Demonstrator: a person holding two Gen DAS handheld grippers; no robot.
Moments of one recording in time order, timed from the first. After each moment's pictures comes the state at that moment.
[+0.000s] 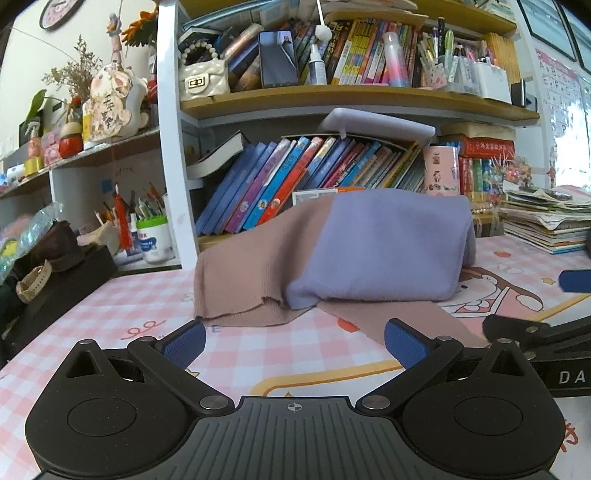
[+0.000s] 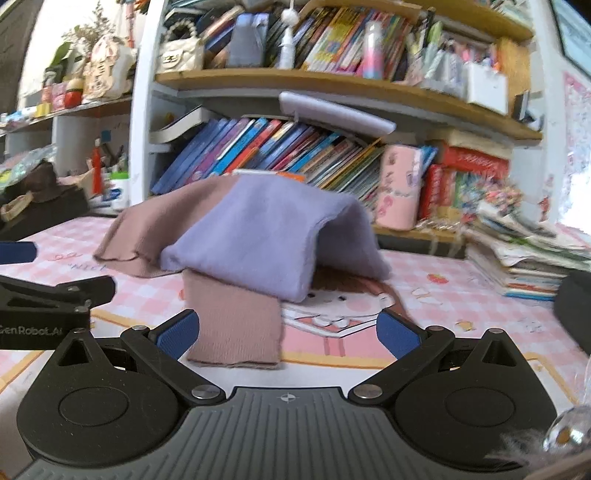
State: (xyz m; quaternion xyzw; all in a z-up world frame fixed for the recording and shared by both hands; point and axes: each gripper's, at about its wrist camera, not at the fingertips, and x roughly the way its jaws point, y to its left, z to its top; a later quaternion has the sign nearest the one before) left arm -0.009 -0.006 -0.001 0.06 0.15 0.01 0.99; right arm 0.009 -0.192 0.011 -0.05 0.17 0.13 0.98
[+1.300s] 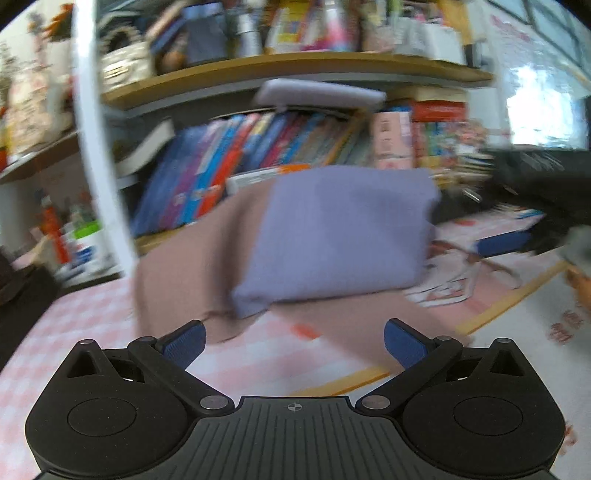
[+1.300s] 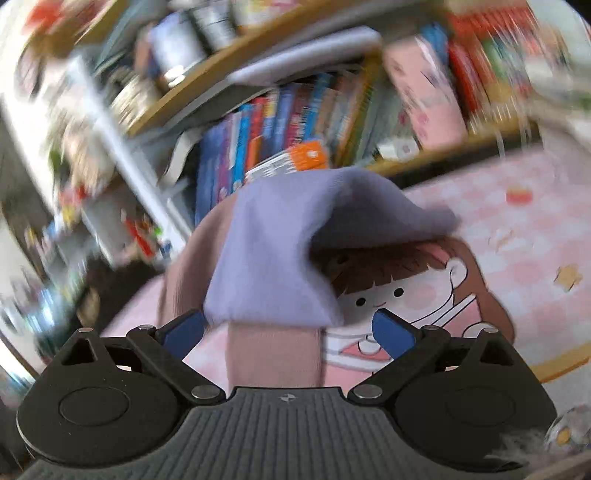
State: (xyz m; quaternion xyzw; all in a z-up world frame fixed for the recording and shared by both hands) left arm 0.045 -0.031 0.006 0.11 0.20 -0.10 0.97; right arm 0.143 -0.274 0.022 0.29 0.30 0.26 0.87
